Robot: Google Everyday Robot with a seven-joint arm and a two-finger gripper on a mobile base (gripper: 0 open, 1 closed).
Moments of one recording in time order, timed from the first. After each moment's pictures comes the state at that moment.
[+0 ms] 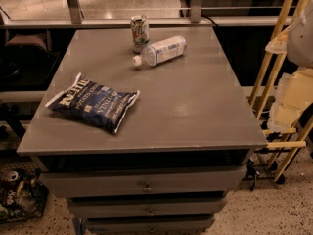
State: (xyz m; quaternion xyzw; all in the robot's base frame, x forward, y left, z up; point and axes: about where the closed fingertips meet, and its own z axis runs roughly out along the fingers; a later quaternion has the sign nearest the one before) arm 0.438 -0.216 0.977 -0.60 0.78 -0.04 0.16
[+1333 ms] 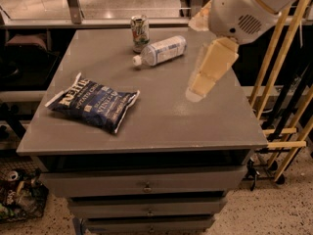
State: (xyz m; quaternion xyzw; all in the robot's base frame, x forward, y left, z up) arm 0.480 -0.073 1.007 -0.65 0.70 0.08 0.27
